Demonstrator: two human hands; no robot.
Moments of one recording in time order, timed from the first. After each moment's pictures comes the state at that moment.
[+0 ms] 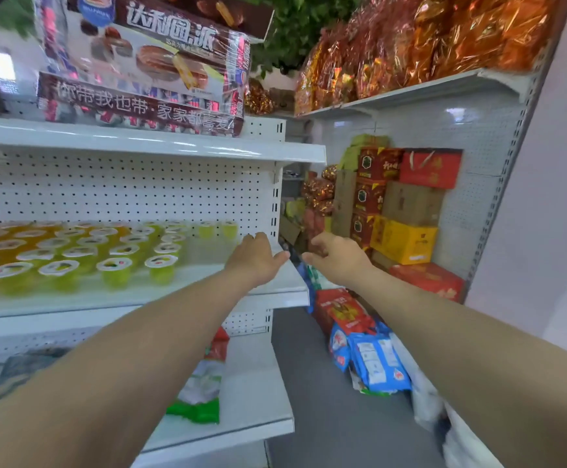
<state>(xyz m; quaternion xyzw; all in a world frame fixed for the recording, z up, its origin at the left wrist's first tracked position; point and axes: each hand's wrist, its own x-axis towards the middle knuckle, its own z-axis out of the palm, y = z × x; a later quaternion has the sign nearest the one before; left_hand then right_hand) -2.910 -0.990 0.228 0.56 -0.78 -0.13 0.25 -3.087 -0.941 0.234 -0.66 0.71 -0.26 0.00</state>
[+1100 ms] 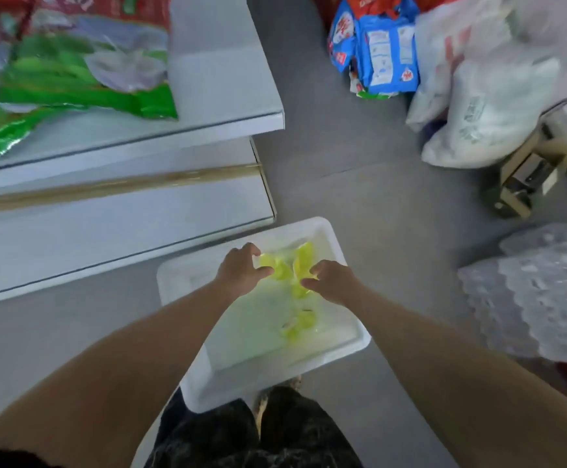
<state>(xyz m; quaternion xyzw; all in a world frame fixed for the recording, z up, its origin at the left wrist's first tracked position) -2.879 -0.816 -0.281 0.60 -0.65 -0.45 -0.11 -3.071 -0.734 -0.268 -0.41 0.78 0.04 0.48</state>
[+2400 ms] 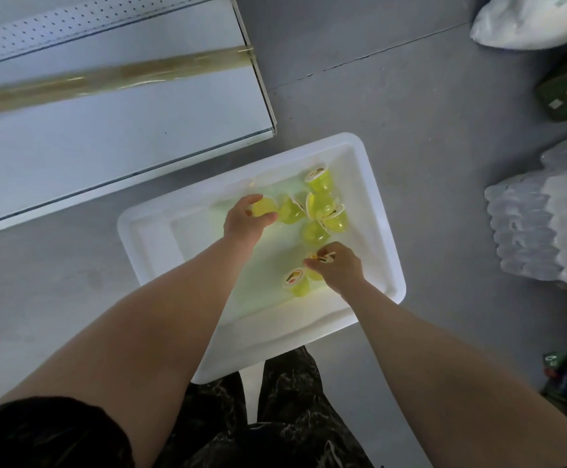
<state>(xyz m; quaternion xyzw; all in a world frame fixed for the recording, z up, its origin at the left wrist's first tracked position) -2.890 -0.806 -0.442 0.70 -0.38 -0.60 0.03 -3.041 -0.673 -0.422 -0.18 0.85 -0.05 0.49</state>
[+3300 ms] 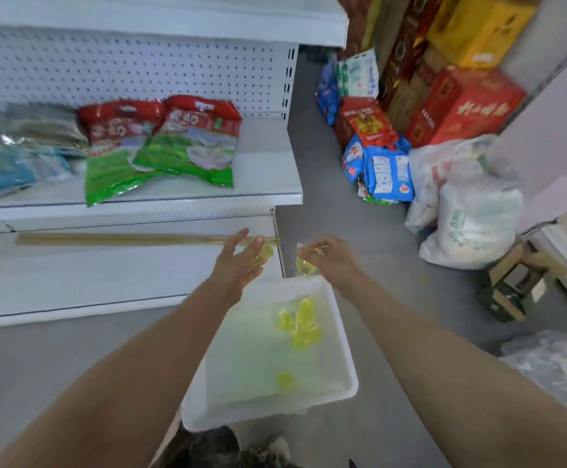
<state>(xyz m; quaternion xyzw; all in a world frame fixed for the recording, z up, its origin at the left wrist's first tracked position) -2.850 -0.787 -0.135 0.51 -0.26 -0.72 0.40 -3.050 -0.765 -0.130 -0.41 0.74 -0.33 0.42</state>
